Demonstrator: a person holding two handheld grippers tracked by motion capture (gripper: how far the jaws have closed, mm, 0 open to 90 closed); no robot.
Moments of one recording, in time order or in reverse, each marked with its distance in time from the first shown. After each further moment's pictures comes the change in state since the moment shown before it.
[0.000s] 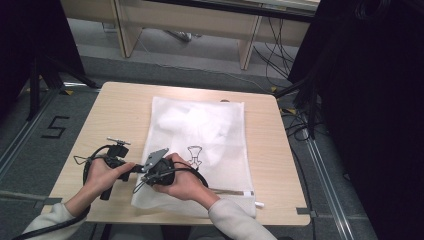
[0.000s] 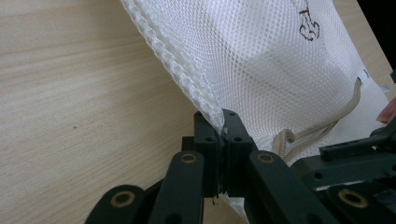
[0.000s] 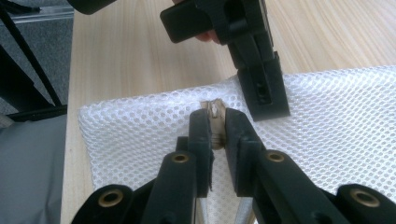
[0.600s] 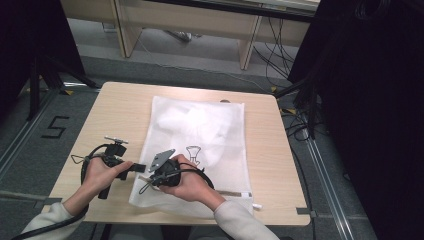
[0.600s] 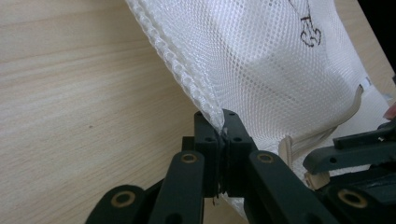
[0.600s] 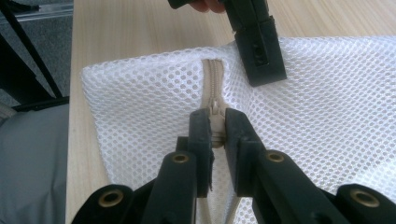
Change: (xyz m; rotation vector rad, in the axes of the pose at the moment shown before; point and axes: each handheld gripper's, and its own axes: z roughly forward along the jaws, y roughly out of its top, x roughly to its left) left arm 0.002 0.001 -0.003 -0.002 0.019 0.008; right arm -0.003 -0.013 -0.009 0.008 -0.002 0.009
